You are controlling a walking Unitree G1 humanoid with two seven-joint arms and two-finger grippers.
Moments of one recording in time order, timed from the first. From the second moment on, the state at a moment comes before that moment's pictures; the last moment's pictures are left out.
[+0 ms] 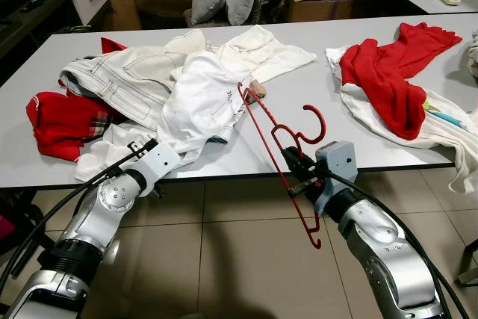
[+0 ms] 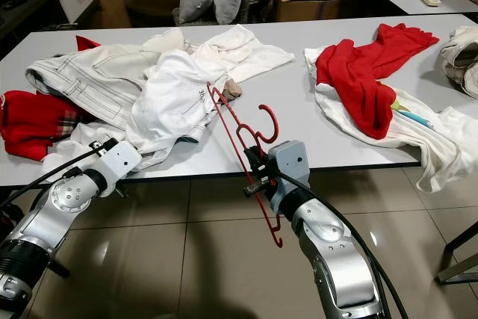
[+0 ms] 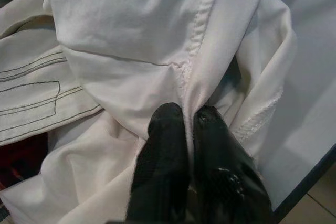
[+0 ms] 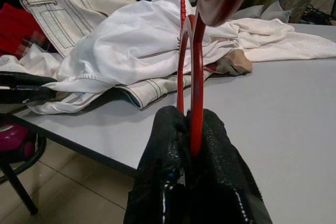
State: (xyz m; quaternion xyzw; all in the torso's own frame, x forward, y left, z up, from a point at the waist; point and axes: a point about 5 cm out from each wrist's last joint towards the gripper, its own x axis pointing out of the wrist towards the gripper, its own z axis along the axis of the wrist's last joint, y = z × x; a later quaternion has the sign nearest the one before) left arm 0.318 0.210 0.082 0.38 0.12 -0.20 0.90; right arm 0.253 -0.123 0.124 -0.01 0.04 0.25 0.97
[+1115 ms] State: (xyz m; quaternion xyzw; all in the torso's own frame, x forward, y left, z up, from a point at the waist) left arm 0.300 0.168 0.204 0.26 -0.01 -0.31 0.91; right arm 0.231 -0.125 0.135 -0.03 0.07 0.41 0.91
